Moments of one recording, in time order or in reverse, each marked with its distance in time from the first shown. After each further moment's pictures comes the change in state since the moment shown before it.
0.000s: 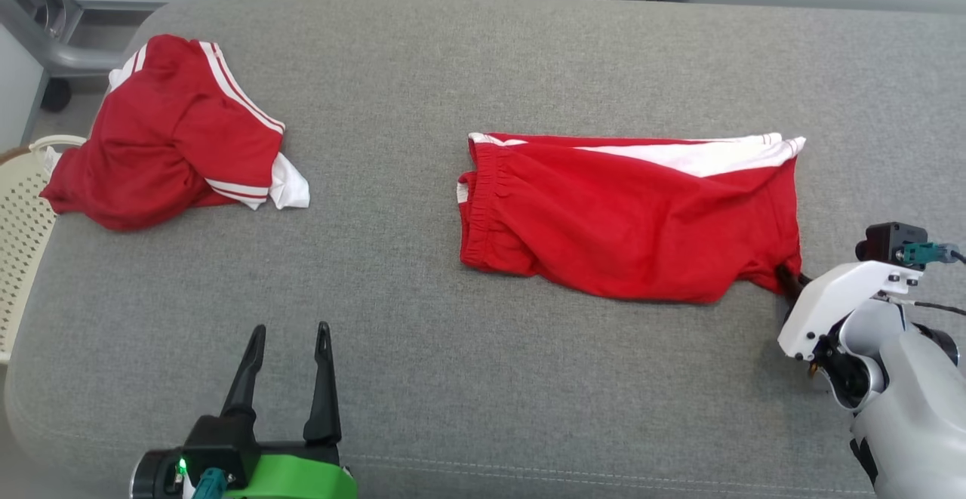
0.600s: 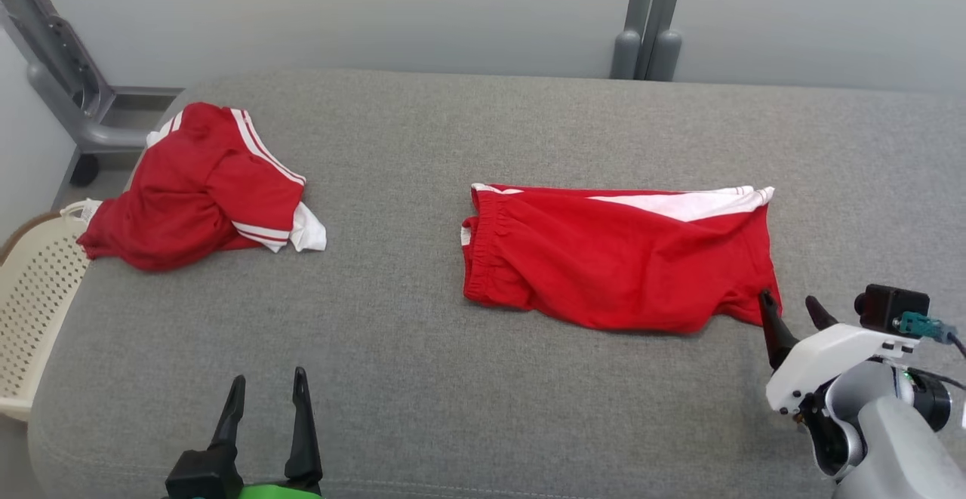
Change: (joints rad) left arm 0.053 0.000 0.038 0.068 -0.045 0.026 0.000; right arm 0.177 0.066 -0.050 -0.143 -0.096 -0.001 -0.218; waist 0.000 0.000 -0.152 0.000
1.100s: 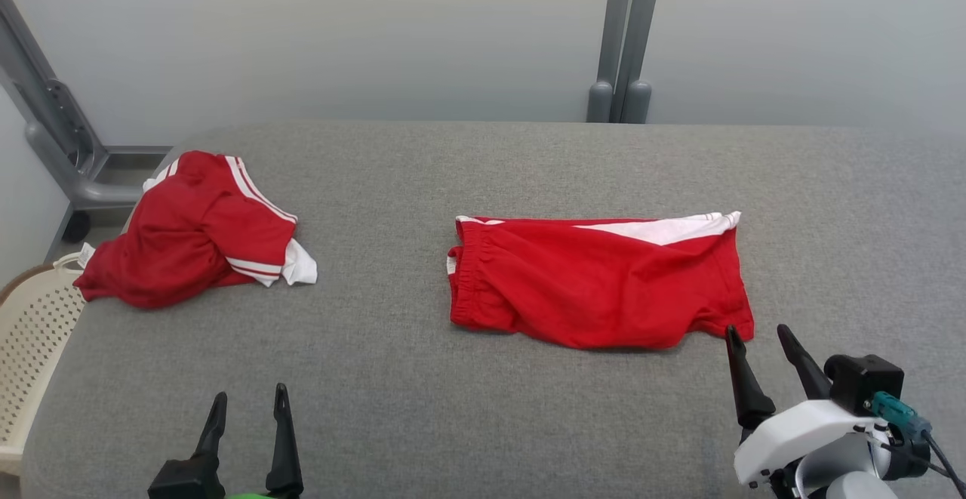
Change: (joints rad) left arm 0.012 0.031 0.019 0.034 -0.023 0.000 0.006; right arm 0.243 0.088 0.035 -0.314 -0.133 0.000 -0.131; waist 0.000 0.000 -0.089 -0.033
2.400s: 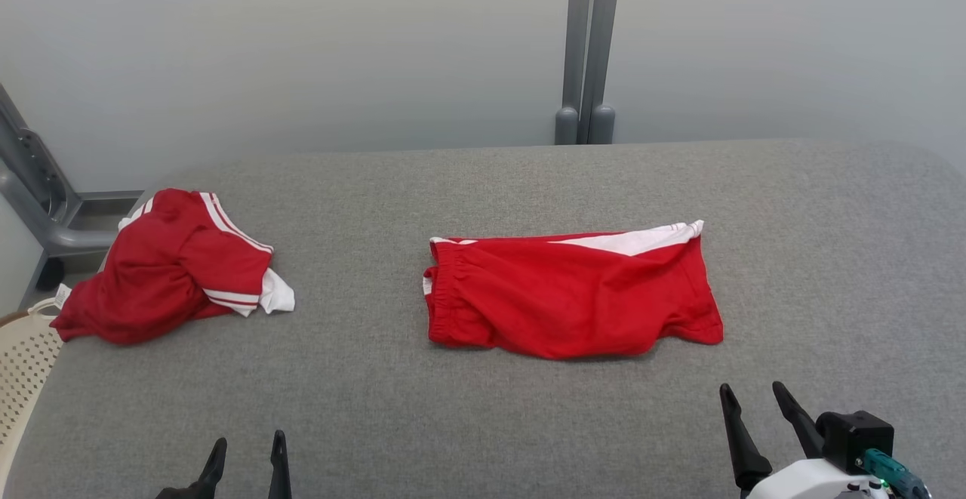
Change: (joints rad) left arm 0.071 0.059 -0.021 -0.002 -0.046 -0.014 0.081; right arm 0.171 0.024 0.008 -0.102 -0.083 0.000 0.010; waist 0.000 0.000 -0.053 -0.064
